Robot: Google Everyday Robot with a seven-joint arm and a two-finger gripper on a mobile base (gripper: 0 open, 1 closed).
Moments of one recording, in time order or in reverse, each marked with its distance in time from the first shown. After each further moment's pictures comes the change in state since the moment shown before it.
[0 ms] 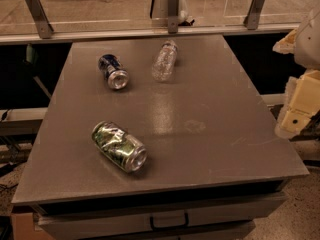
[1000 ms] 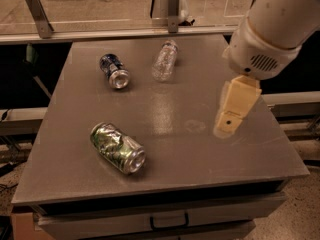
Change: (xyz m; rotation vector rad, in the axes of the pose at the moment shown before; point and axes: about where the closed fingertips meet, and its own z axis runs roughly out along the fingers) arm -0.083 0.014 0.038 -0.041 -0.046 -0.015
